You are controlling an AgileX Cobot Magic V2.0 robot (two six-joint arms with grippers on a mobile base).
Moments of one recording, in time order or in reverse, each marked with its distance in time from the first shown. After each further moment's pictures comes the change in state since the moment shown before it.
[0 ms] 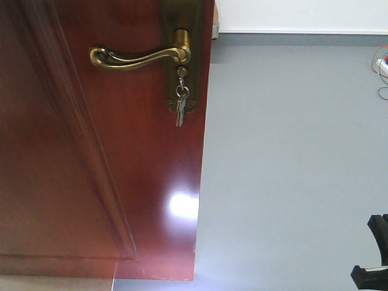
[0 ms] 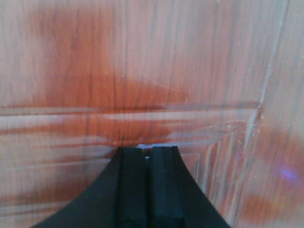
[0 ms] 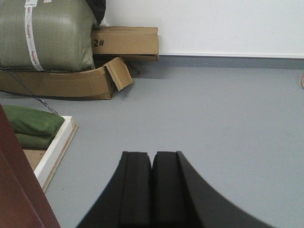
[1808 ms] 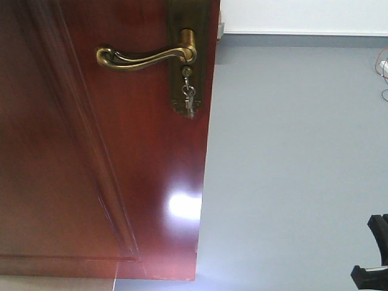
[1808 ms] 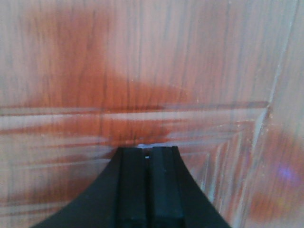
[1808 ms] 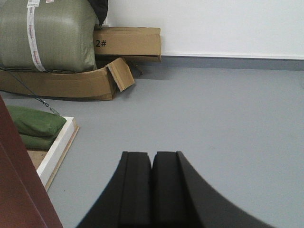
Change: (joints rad) left arm 0.000 0.000 0.000 0.001 0.001 0.000; right arm 0.000 0.000 0.000 0.000 0.000 0.000
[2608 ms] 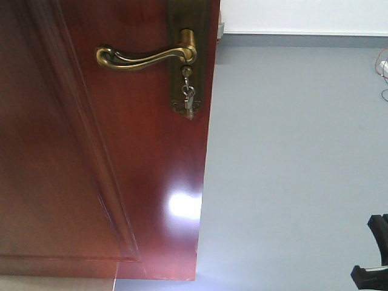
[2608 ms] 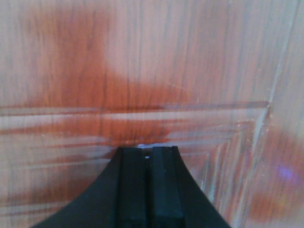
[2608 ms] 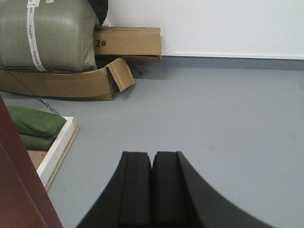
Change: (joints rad) left arm 0.000 0.000 0.000 0.000 0.000 0.000; right arm 0.000 0.000 0.000 0.000 0.000 0.000
